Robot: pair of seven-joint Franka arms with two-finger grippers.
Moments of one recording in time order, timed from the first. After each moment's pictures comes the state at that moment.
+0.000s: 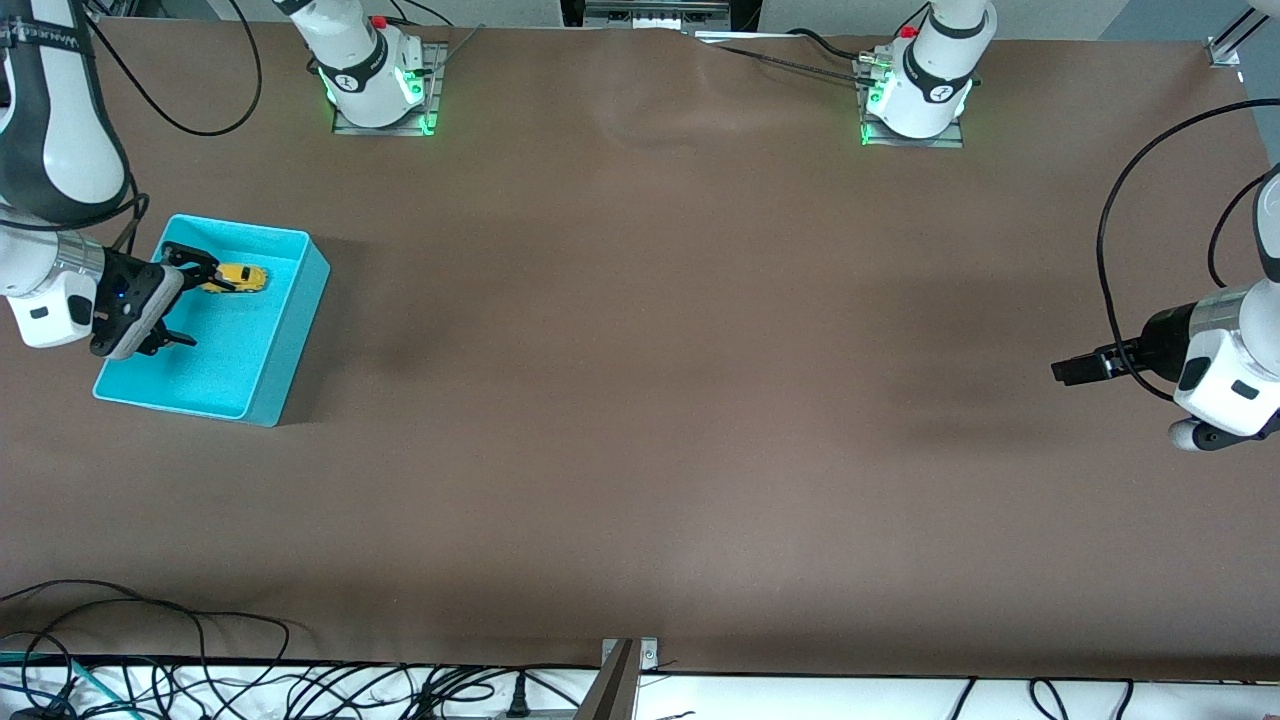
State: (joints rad) left arm 0.31 0.44 -0.35 -1.30 0.08 1.52 -0.34; right arm -0.47 0.14 0.31 -1.98 0.15 2.00 -1.06
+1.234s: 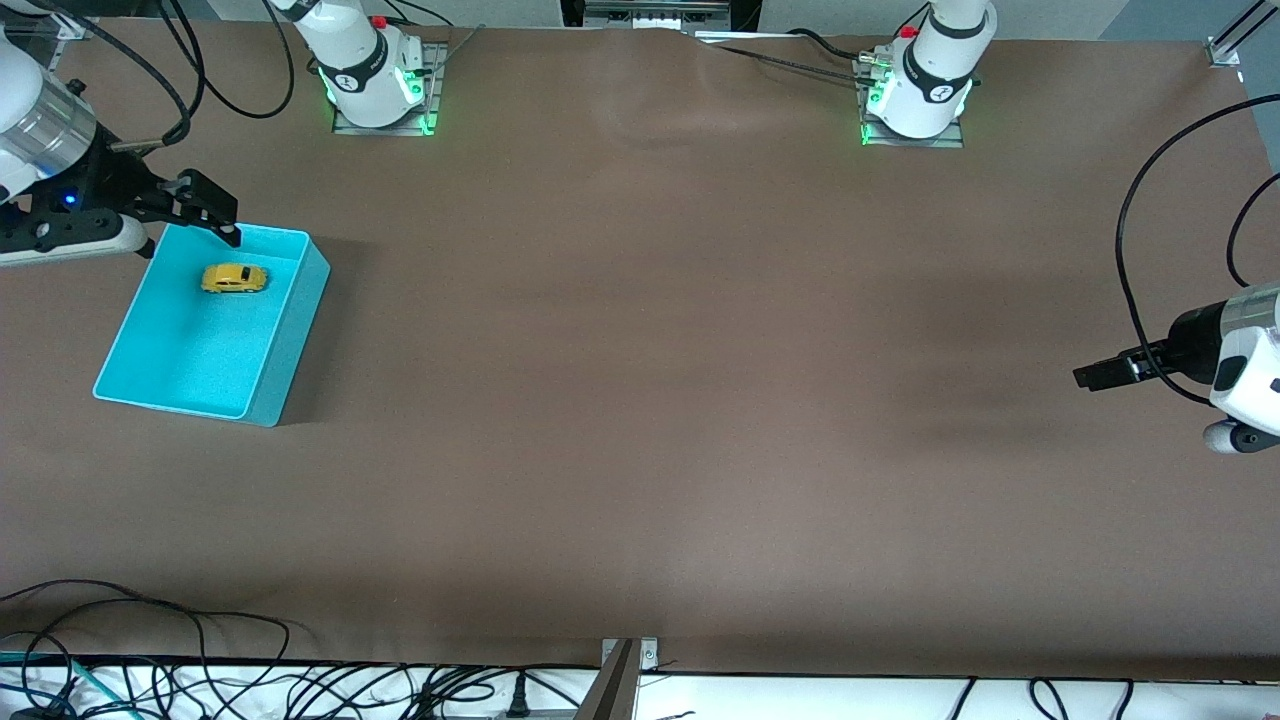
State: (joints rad) left arm 0.32 0.44 -0.34 -1.27 0.08 1.53 -0.34; right arm -0.12 -0.05 0.21 -1.68 0.02 1.63 -0.04
